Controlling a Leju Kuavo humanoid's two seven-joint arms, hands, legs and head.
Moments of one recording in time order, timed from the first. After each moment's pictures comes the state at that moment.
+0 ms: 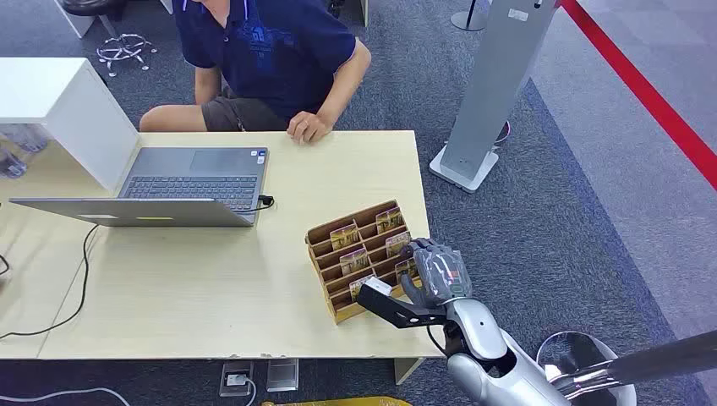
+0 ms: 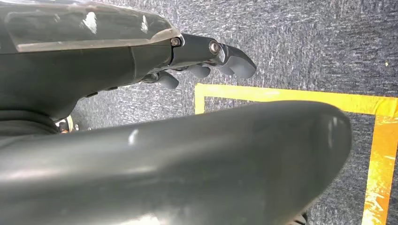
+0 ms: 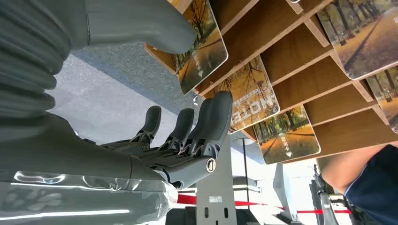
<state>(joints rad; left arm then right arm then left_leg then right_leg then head) -0.10 0.14 -1.02 -0.21 1.38 0.08 0.05 -0.28 -0.28 0.60 -1.42 0.94 -0.15 0.40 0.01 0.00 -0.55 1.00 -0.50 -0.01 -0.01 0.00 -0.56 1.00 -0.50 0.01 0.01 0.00</state>
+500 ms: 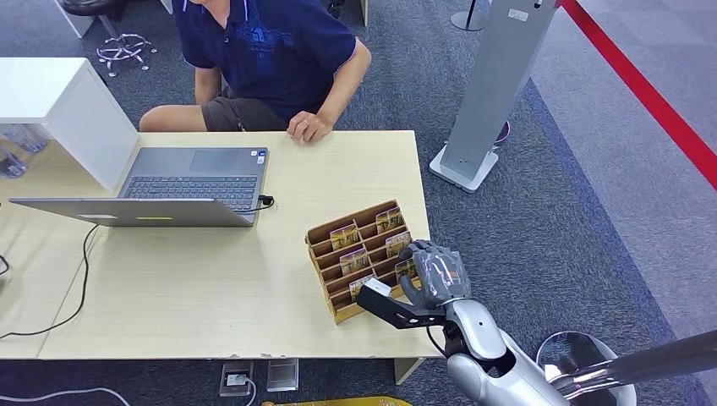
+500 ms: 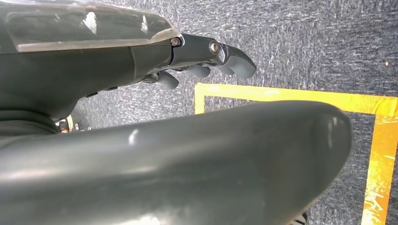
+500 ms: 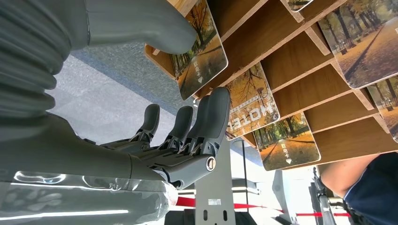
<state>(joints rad) -0.10 0.14 -1.02 -0.21 1.38 0.08 0.05 -0.28 -0.28 0.60 -1.41 0.94 -0.15 0.39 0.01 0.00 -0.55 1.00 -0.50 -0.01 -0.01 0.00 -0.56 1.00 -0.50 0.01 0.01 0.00</state>
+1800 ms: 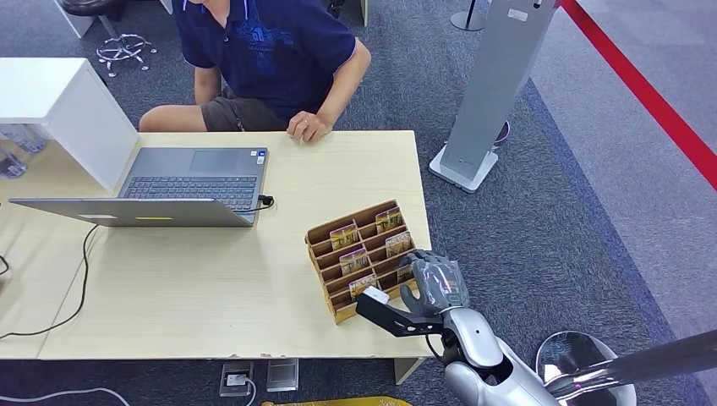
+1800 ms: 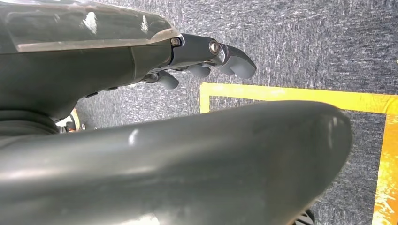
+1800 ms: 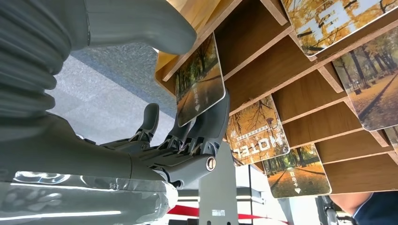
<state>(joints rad) -0.09 0.14 -1.02 -0.21 1.37 0.08 0.07 -0.26 -0.27 0.61 -1.40 0.95 -0.15 0.42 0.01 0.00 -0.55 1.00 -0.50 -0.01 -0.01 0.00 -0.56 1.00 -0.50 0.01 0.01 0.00</state>
